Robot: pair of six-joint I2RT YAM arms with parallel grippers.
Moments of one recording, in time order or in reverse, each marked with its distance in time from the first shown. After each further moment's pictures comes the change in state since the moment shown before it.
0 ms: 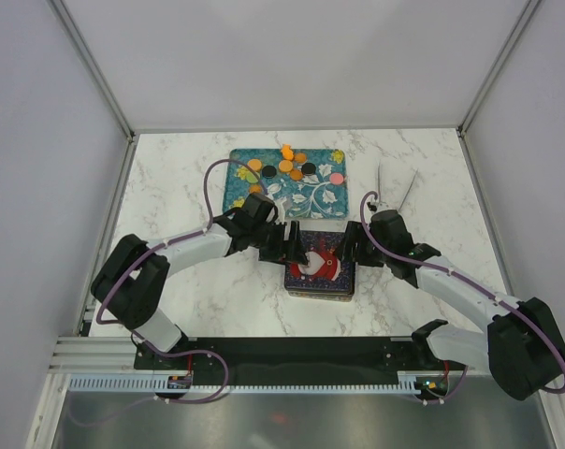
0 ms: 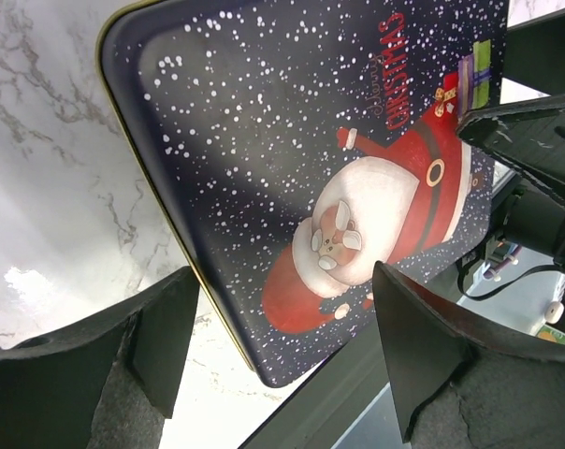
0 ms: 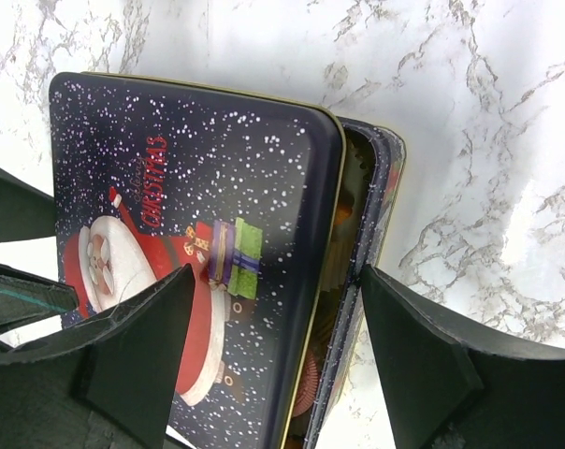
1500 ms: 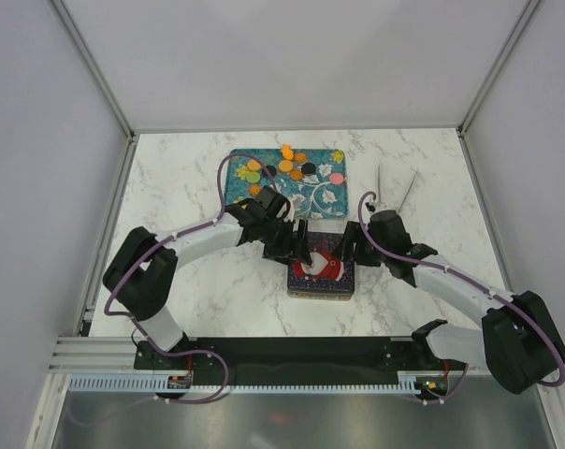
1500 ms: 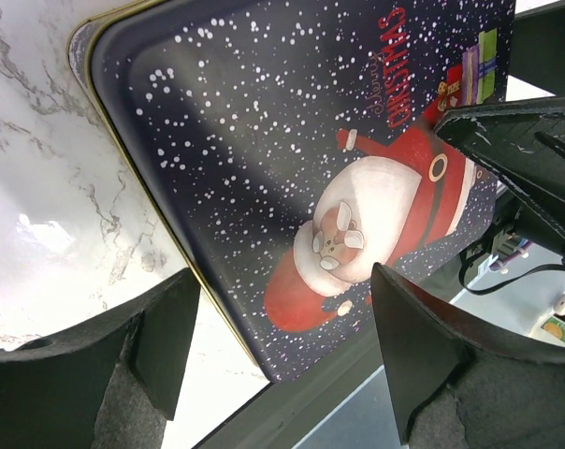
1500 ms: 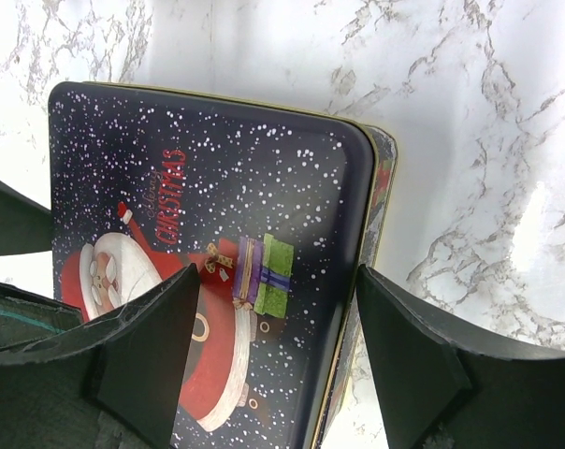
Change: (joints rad) left arm -0.046 0.078 0.175 -0.212 -0.038 0.011; right arm -0.006 0.037 -0.015 0.059 -0.026 0.003
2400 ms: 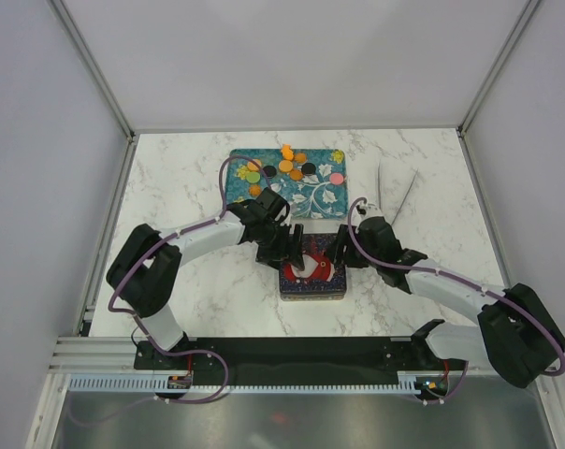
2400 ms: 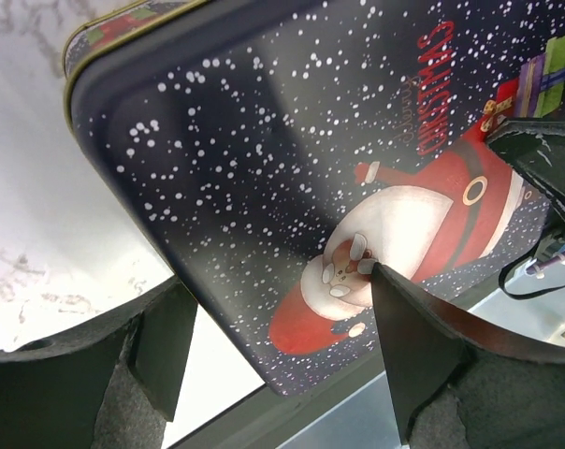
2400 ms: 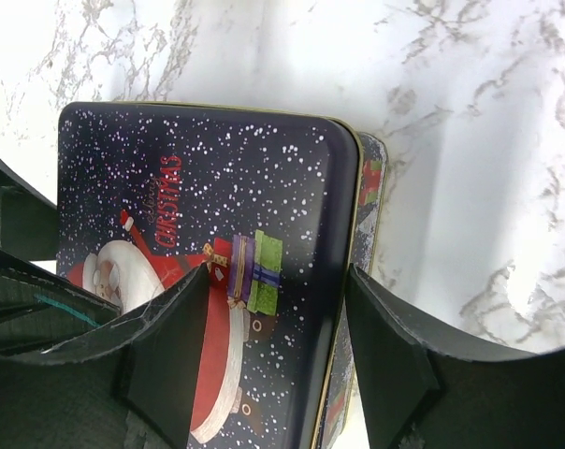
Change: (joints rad) left arm 0.003 0.033 0.011 -0.090 -0.047 0.011; right arm 0.105 0.029 -0.046 0.151 0.073 0.045
